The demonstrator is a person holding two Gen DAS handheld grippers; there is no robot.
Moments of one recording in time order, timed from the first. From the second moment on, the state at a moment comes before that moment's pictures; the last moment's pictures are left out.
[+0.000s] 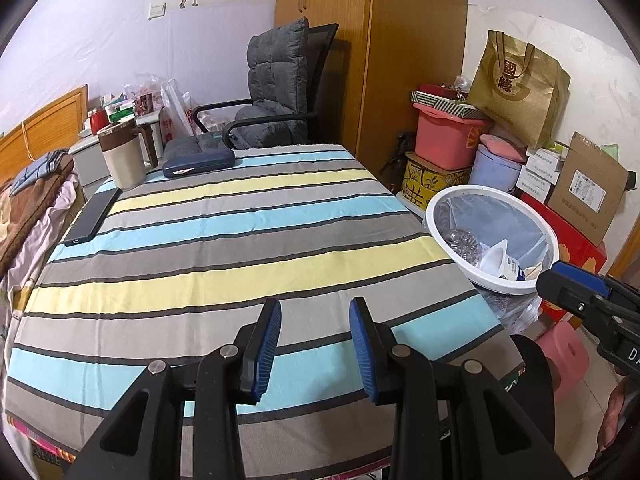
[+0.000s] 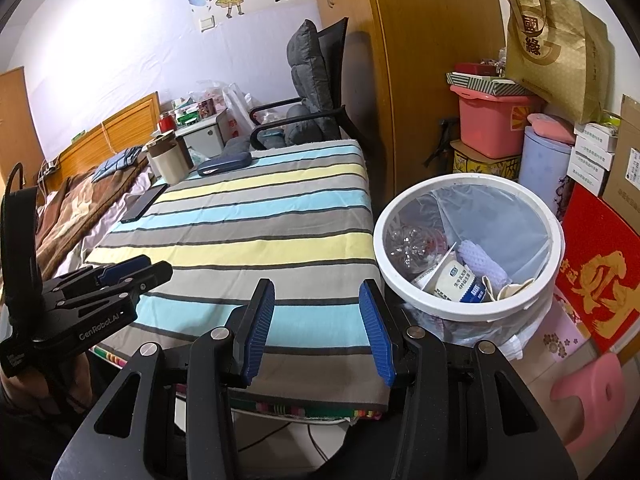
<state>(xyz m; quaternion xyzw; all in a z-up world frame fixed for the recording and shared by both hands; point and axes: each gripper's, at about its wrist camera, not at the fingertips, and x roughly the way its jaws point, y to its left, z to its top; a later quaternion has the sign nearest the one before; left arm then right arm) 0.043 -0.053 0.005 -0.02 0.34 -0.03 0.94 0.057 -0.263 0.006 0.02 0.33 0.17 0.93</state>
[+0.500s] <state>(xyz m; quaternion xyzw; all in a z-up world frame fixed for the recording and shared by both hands) 0.042 -0.052 0.006 -0.02 0.34 -0.03 0.94 0.058 -0.262 0.005 0.02 0.33 0.17 0.93</state>
